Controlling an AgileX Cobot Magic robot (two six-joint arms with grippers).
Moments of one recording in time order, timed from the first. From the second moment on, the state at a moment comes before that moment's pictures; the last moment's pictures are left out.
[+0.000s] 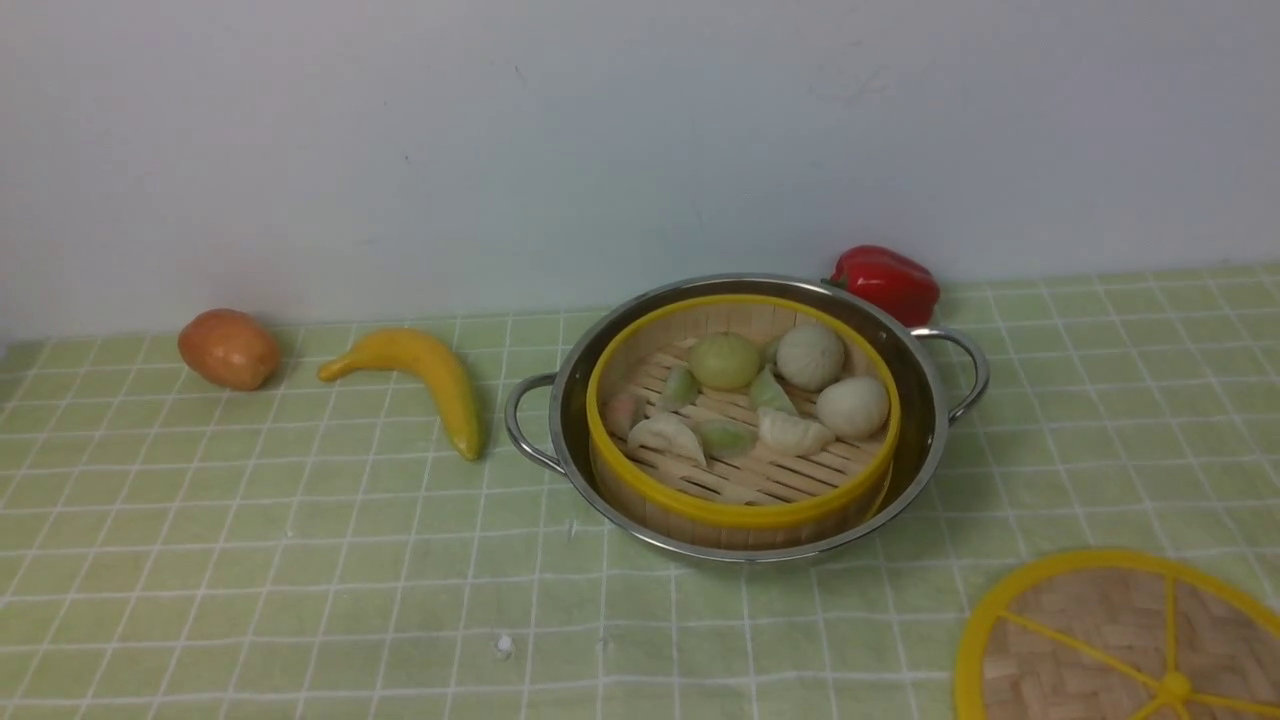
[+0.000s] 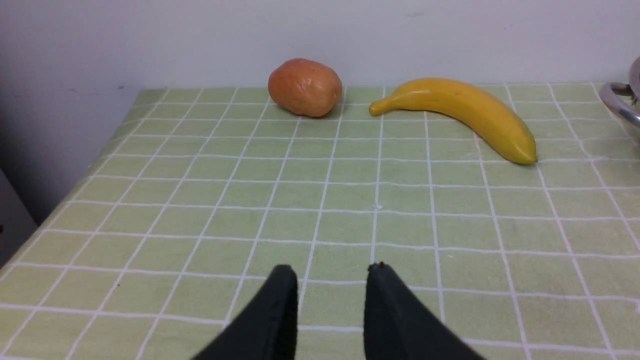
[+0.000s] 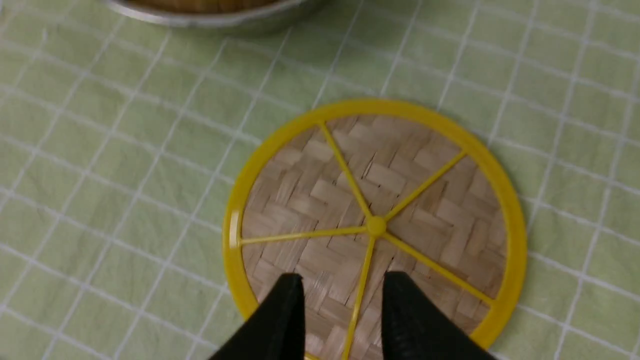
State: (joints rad) right arm 0.08 0.91 -0.87 0.23 1.23 -0.29; left arm 0.15 0.00 0.01 0.01 0.35 0.04
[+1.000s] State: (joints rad) right arm 0.19 1.64 -0.88 0.07 0.98 -0.15; left arm 0.15 0.00 0.01 0.01 0.35 0.04
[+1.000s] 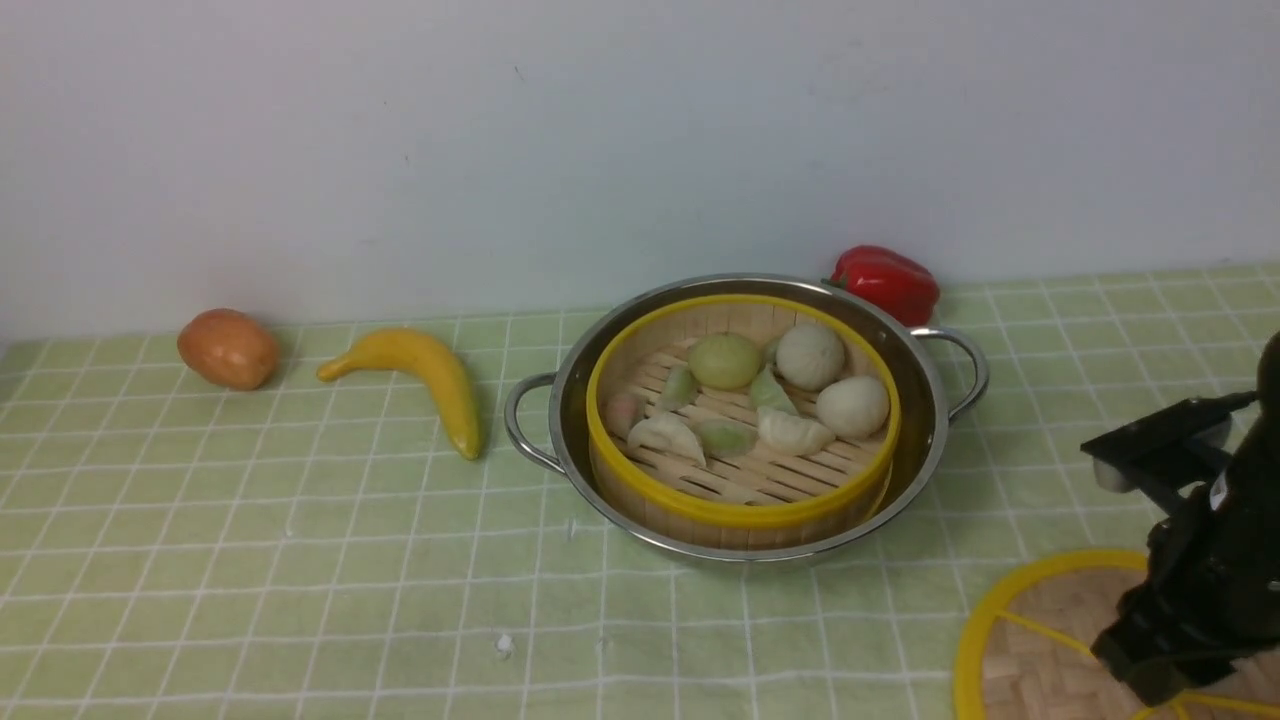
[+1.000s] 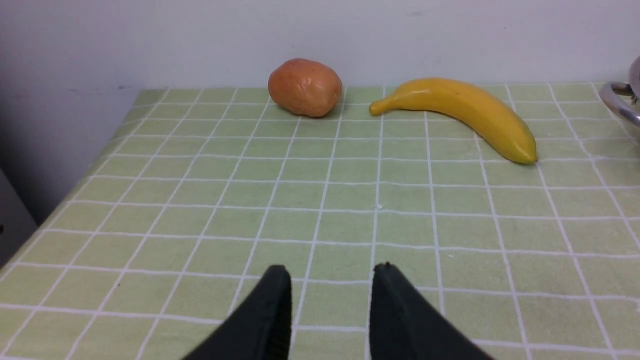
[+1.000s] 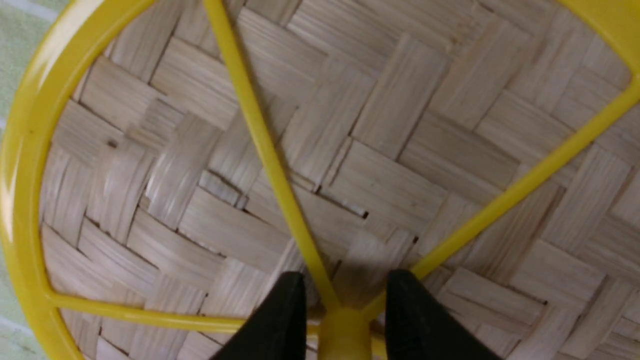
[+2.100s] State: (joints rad) right arm 0.20 1.41 -0.94 -0.03 1.15 -0.07; left arm 0.15 0.00 0.01 0.01 0.35 0.04
